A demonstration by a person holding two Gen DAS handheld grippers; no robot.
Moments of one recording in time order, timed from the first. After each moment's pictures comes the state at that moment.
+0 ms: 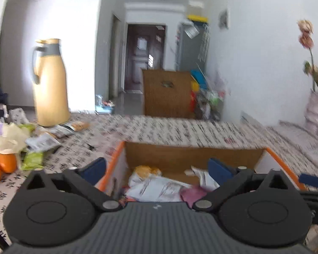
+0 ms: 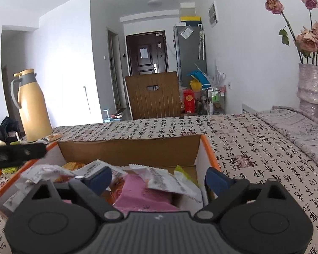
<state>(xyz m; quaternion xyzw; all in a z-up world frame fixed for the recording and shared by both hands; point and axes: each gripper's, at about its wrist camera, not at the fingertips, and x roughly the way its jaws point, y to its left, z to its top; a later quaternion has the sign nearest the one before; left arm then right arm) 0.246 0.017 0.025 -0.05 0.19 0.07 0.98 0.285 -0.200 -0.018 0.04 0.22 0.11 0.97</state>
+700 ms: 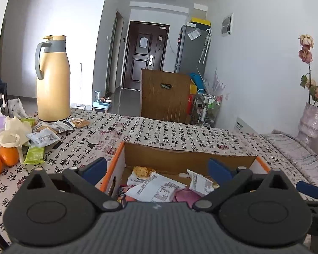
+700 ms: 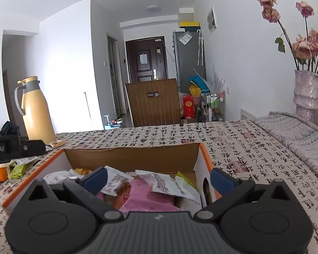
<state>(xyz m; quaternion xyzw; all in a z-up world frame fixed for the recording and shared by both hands) 0.227 0.022 0.046 -0.08 0.19 0.05 0.98 0.261 -0.202 0.000 0.04 0.21 0.11 0.97</state>
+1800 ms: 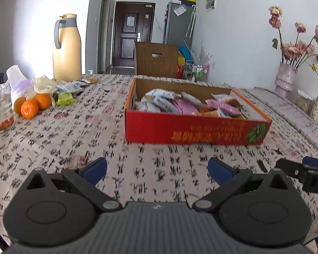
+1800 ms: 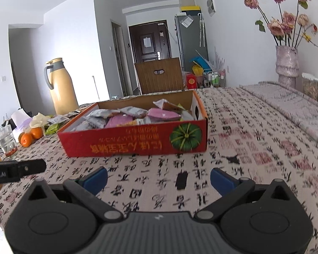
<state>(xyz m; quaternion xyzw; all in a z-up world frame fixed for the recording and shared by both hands) 0.042 0.028 -0.003 -0.05 0.26 0.02 0.96 0.068 -0.231 -0.024 0.06 0.26 0.13 0.96</state>
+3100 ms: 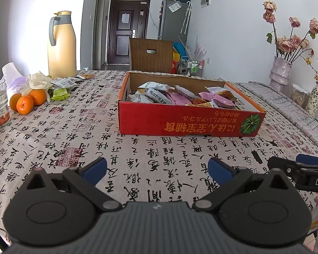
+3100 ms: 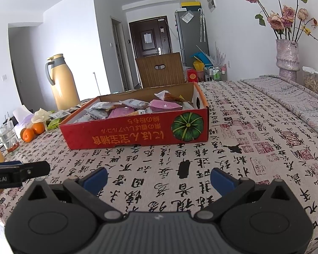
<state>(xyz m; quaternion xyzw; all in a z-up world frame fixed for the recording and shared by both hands) 0.038 0.020 -0.008 -0.05 0.27 0.00 0.96 0.063 -0.231 -0.032 0.06 0.27 0.13 0.95</state>
